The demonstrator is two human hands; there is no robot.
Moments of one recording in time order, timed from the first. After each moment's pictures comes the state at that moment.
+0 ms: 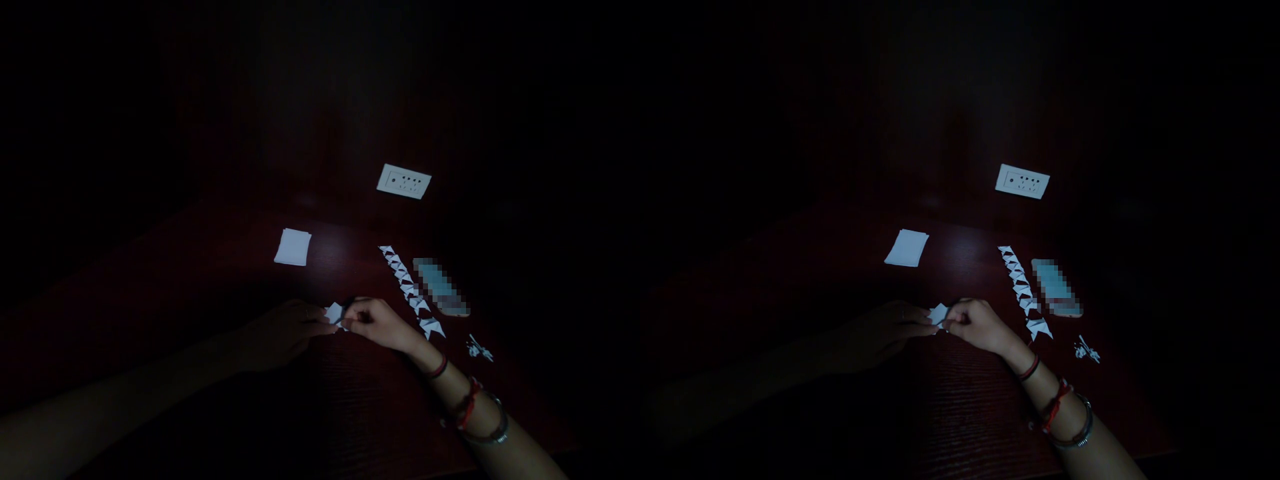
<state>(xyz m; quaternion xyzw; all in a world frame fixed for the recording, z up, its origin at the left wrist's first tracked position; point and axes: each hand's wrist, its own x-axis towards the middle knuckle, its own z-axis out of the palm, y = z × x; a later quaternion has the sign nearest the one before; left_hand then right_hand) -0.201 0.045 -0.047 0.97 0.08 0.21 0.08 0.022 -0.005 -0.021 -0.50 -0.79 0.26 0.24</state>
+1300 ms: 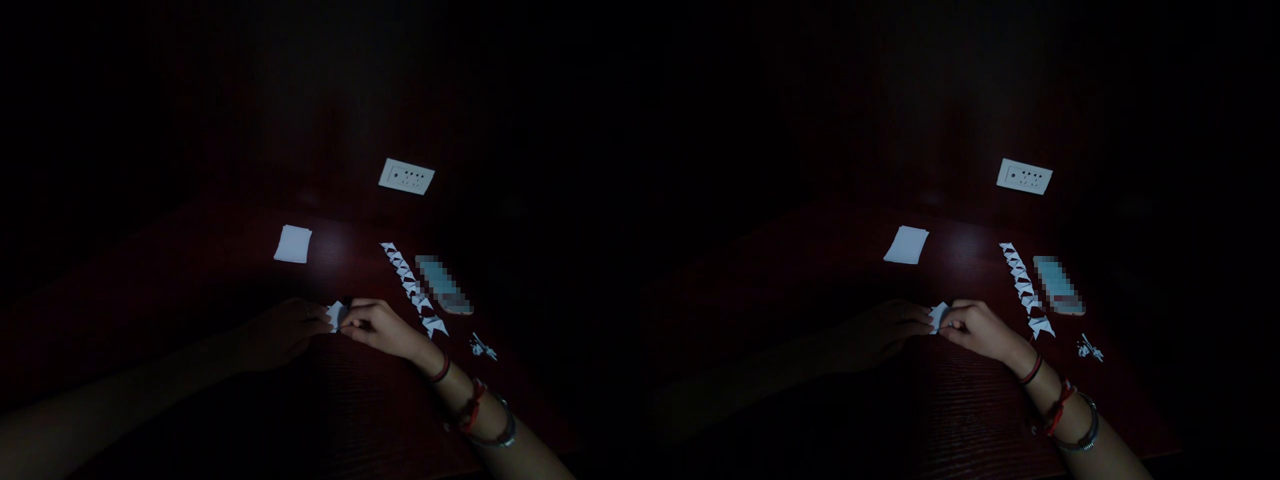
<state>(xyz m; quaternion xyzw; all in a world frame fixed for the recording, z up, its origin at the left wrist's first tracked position) -0.200 0.046 -0.048 0.97 0.08 0.21 0.08 0.020 -0.014 -0.013 -0.44 -0.86 0.18 0.20</state>
